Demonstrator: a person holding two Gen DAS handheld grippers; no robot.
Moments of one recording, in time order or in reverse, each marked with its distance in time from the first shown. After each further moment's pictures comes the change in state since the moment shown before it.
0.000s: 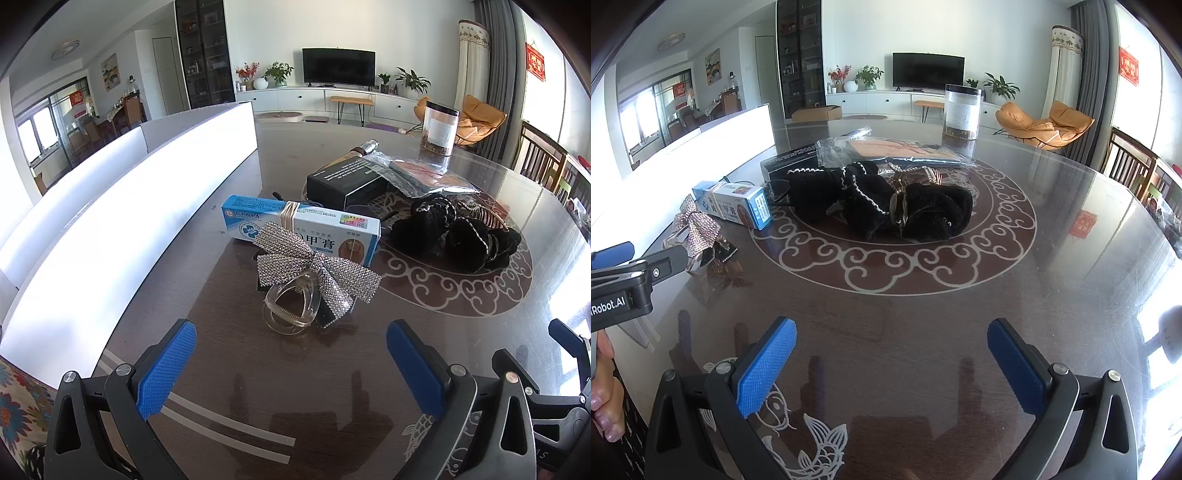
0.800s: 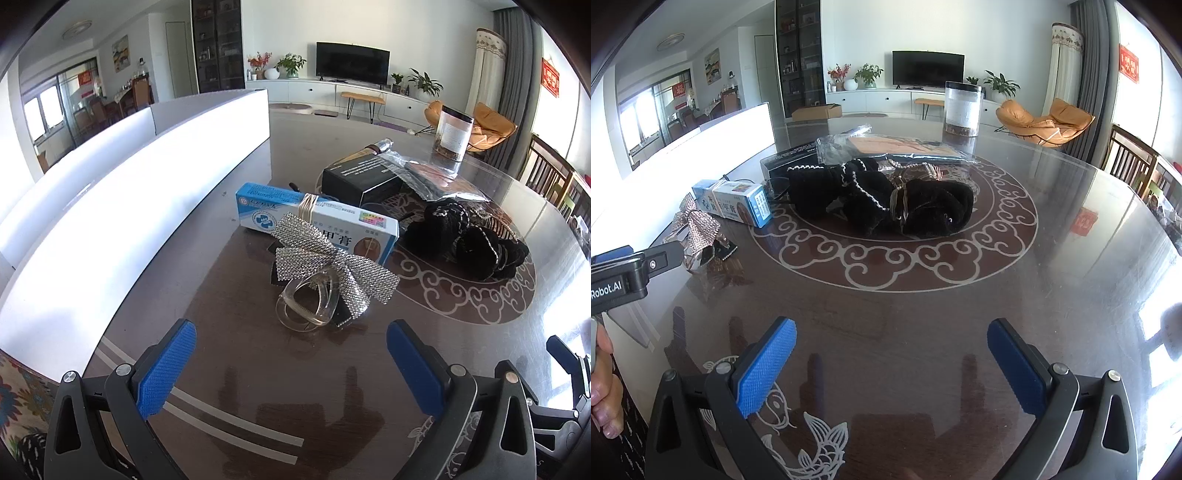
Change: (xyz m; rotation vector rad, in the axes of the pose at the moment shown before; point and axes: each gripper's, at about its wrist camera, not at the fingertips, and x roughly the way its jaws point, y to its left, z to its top) left arm 0.010 0.018 0.000 -0.071 0.044 -0.010; right arm 0.004 0.001 -0.004 0.007 0.007 0.006
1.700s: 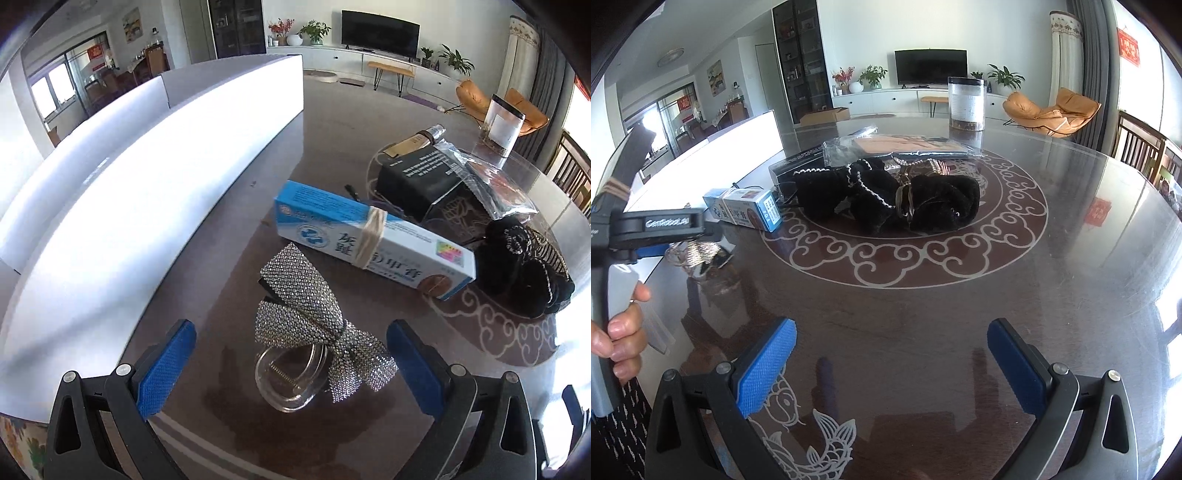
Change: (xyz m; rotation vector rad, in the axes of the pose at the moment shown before) left arm 0.039 0.027 0.043 -0.031 0.146 0.090; right arm -0.002 -0.008 -0.001 0.046 0.004 0.075
